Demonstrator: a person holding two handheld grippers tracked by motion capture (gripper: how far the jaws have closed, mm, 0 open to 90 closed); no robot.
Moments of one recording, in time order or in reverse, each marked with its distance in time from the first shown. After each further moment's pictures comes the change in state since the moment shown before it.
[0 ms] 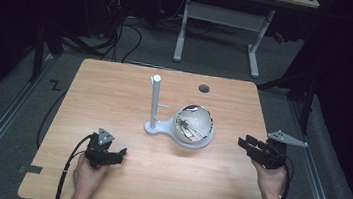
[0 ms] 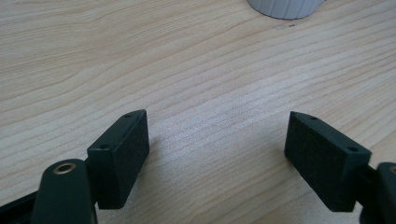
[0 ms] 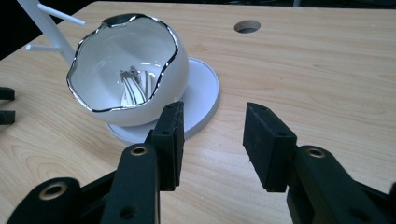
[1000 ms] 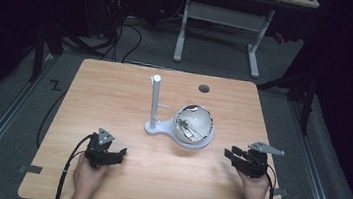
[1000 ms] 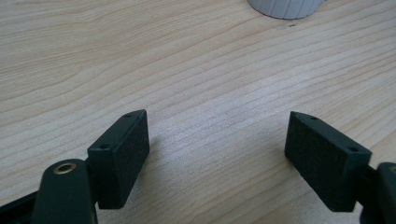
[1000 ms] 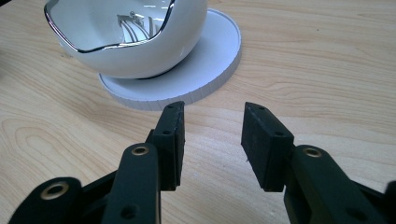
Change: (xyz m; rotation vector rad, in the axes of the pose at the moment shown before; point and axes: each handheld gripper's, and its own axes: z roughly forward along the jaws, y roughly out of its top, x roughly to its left) left arm 0.000 0.000 0.000 0.001 0.000 0.000; right arm 0.017 -0.042 0.036 0.074 -0.001 -0.027
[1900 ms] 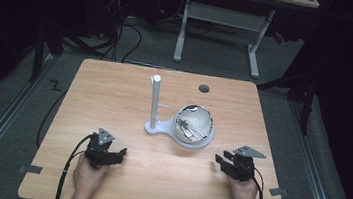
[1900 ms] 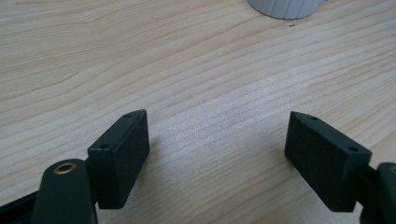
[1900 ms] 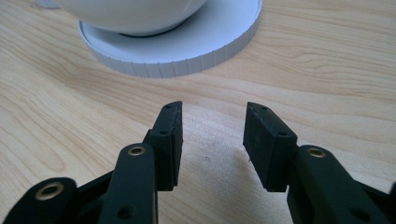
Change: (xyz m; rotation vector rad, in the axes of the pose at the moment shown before) left arm 0.000 0.000 0.000 0.000 0.001 0.000; right arm 0.019 -0.020 0.030 0.068 -0.068 -0.084
